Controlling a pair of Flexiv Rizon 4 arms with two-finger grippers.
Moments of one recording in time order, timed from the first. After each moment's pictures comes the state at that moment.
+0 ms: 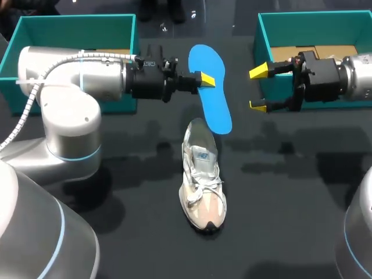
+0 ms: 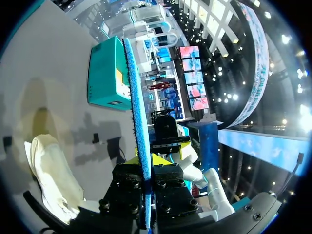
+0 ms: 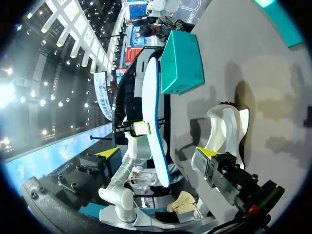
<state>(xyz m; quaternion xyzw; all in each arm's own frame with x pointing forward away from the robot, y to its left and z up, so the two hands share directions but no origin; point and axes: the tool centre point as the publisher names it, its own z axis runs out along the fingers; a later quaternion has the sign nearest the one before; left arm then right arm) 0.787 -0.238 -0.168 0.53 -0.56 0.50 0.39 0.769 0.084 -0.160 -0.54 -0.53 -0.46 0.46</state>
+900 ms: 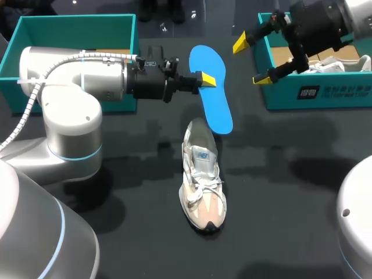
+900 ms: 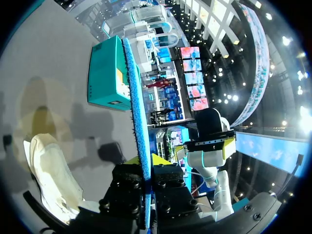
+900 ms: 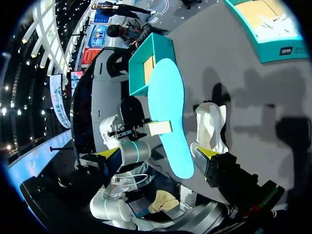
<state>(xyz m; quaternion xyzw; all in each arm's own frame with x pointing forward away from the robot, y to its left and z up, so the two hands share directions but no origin) 0.787 -0.240 -0.169 0.53 -0.56 0.50 0.39 0.768 0.111 -0.092 -0.65 -0.60 -0.32 0.34</state>
